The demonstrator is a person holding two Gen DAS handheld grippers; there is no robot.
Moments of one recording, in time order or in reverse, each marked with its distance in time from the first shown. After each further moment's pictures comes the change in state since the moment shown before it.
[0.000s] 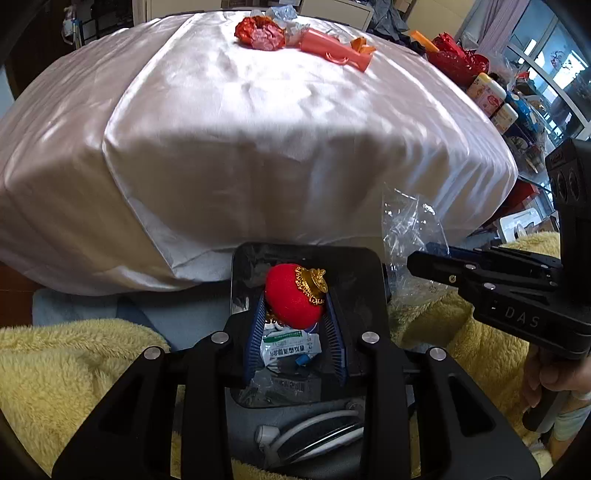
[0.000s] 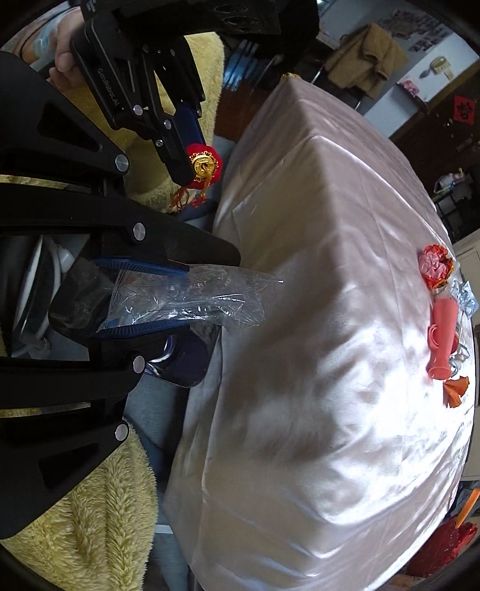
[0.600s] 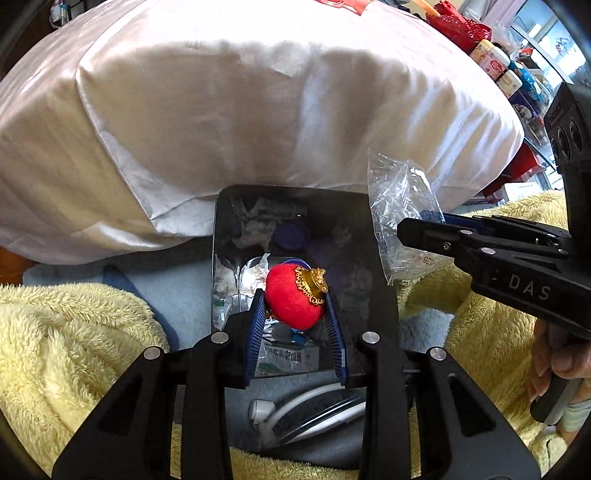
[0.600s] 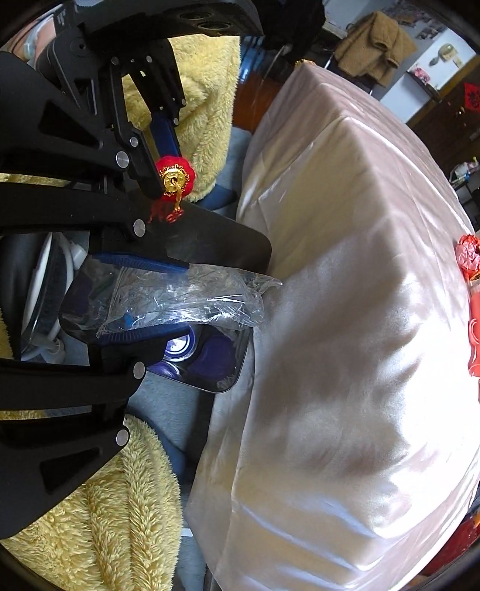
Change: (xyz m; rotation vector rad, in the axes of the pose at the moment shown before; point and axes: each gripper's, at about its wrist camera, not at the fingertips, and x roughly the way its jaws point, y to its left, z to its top) left arm 0.032 -0.004 -0.031 0.005 0.110 -0.017; right arm 0.024 -0.002 -0.013 0.023 0.069 -0.024
